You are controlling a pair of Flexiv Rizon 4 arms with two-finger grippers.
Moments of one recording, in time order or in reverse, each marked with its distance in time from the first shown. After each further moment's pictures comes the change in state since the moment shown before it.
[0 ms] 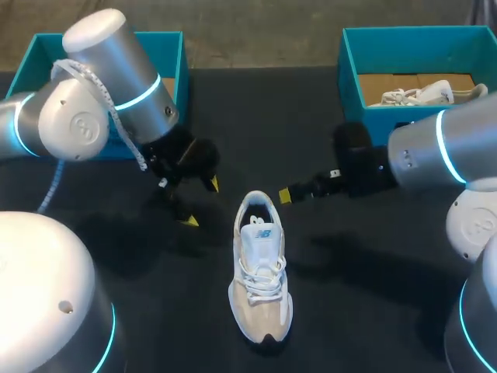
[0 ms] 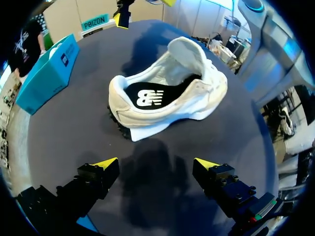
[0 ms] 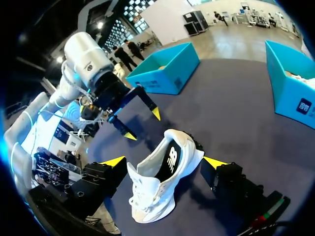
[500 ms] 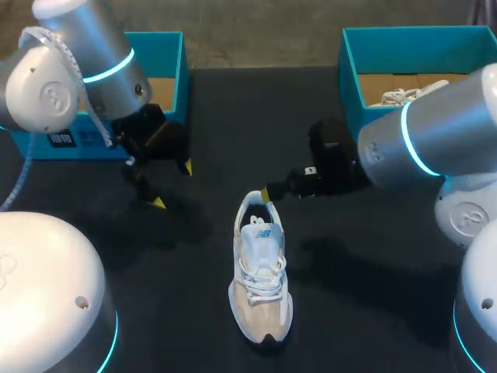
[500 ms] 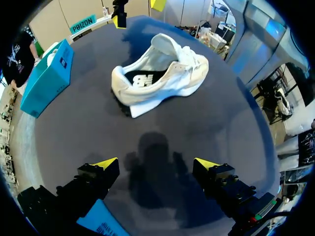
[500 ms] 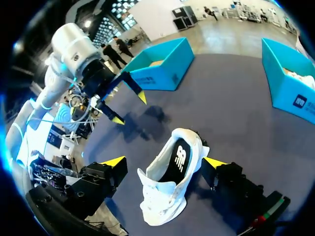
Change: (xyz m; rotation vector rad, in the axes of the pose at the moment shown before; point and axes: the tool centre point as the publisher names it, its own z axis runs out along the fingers) left arm -0.003 0.045 -0.056 -0.090 -0.005 0.097; right arm 0.027 0.004 0.013 0.055 -0.091 0.077
